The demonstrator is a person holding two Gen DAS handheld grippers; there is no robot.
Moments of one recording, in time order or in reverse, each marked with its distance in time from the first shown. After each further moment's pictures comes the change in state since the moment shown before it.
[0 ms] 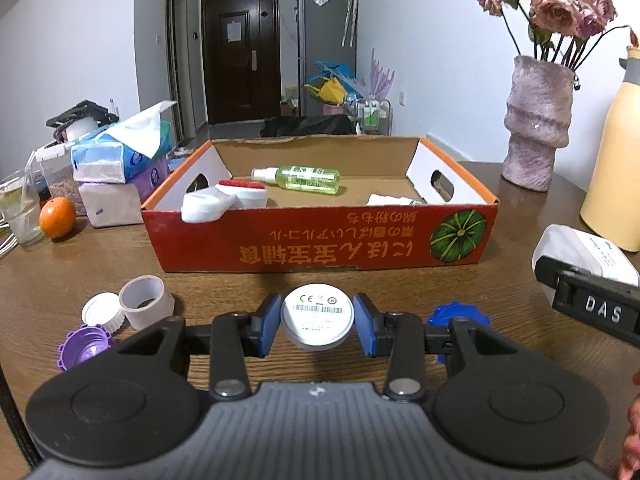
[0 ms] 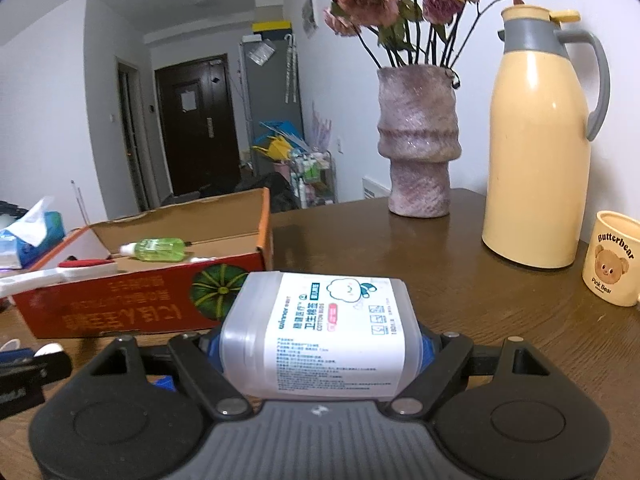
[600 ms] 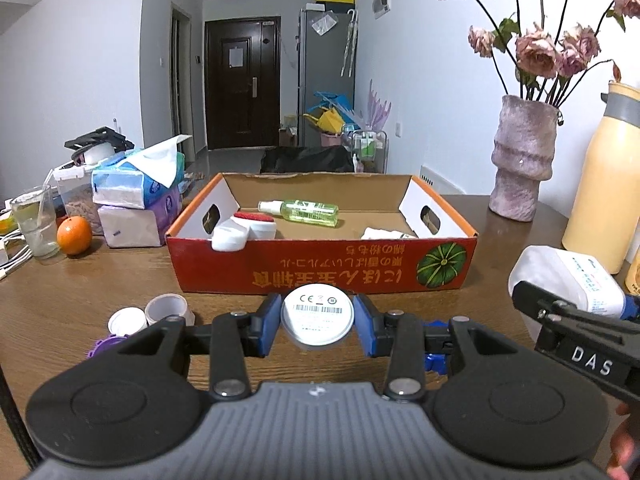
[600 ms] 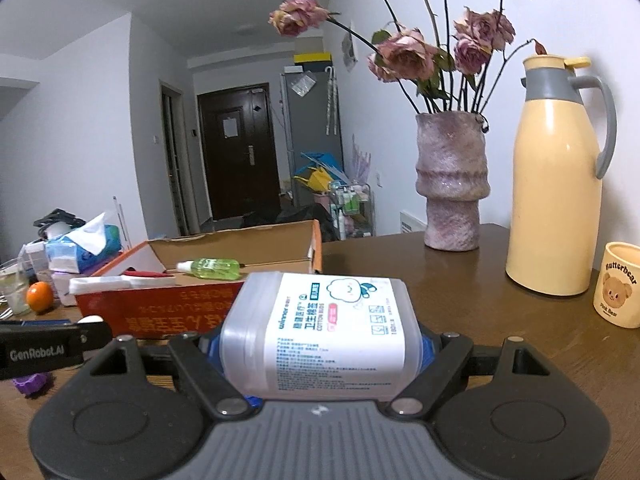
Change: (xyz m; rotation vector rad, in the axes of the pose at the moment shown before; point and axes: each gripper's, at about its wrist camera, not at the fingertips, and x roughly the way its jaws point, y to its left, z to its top) left arm -0.044 0.008 0.003 -0.018 -0.088 -0.017; right arm -0.052 0.014 -0.007 -0.047 -0.100 0.116
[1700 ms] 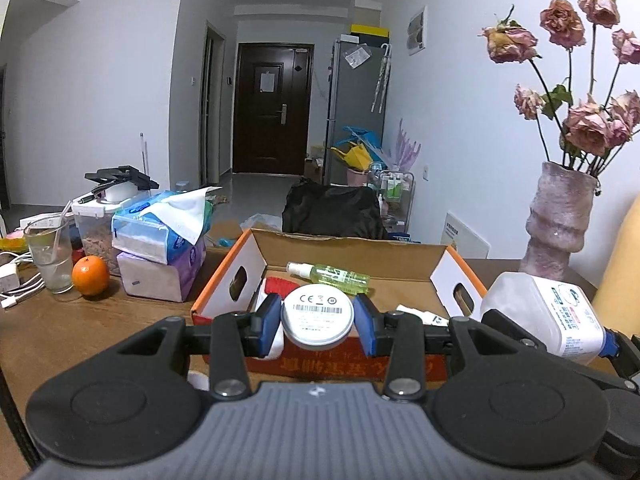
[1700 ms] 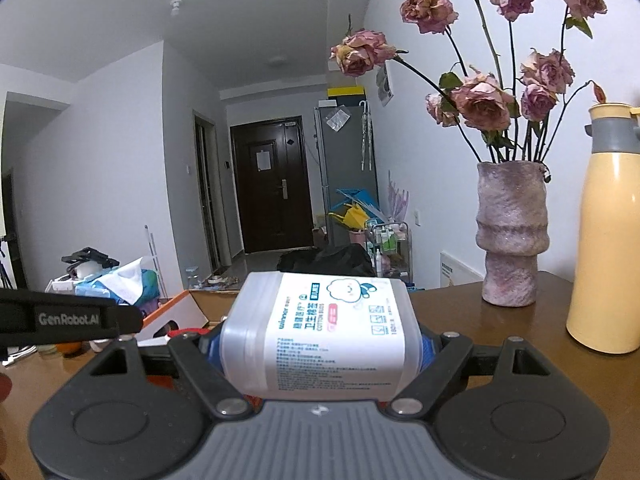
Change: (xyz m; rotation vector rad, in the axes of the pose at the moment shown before) left arm 0.022 0.024 0.057 -0.086 -0.091 0.060; right arm 0.033 0.048 0.040 -0.020 -0.111 0.096
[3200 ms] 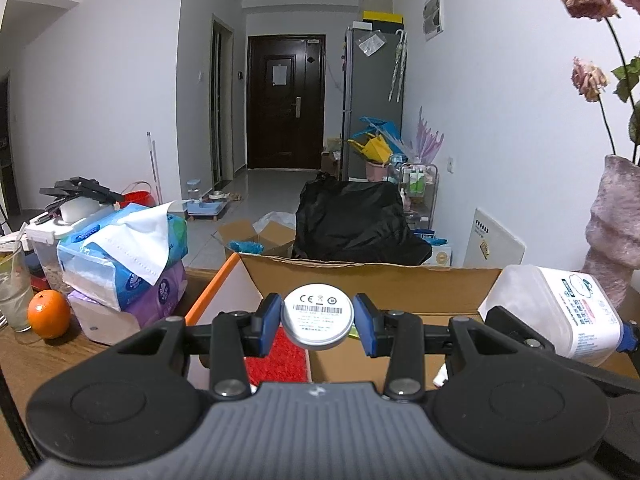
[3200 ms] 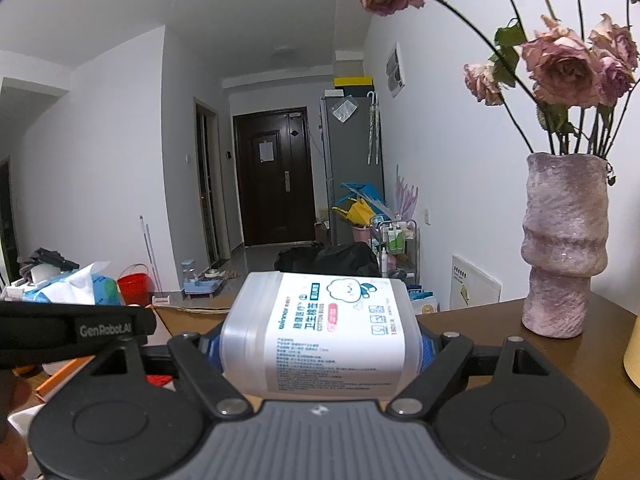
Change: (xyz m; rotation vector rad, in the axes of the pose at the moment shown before) left arm 0.124 -0.006 0.030 0.021 0.027 0.062; right arm 0.131 0.001 0.019 -0.032 0.026 0.004
